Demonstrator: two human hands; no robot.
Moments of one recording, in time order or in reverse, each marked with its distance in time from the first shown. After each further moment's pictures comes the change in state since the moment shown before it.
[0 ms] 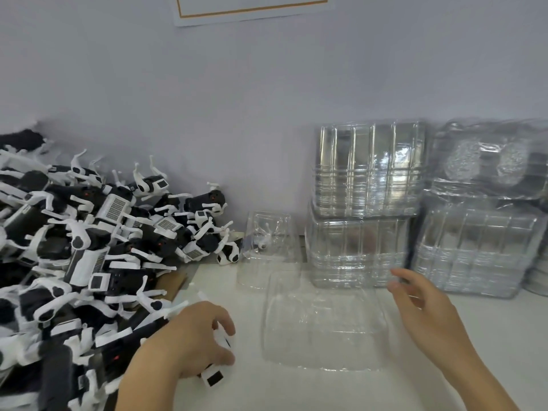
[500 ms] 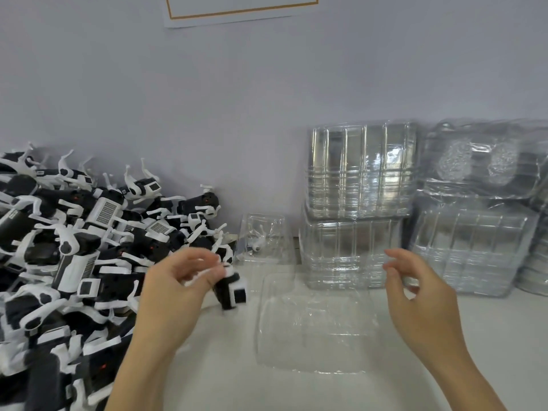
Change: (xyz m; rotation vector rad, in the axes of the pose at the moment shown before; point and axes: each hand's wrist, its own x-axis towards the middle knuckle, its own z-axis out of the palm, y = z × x) left_hand 0.011 0.013 -0.010 -0.755 0.740 0.324; right_hand -0.001 -0.022 0.005 -0.008 0.176 -0.277
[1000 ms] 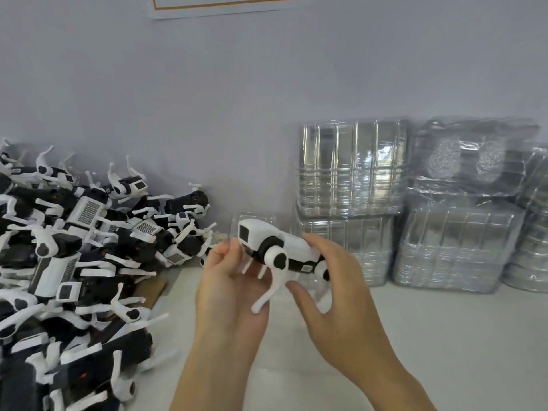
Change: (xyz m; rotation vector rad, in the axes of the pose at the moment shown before) left_hand -0.016 0.047 0.077 -1.282 -0.087 -0.459; right_hand -0.028 -0.054 0.046 -0.001 -0.233 -0.391
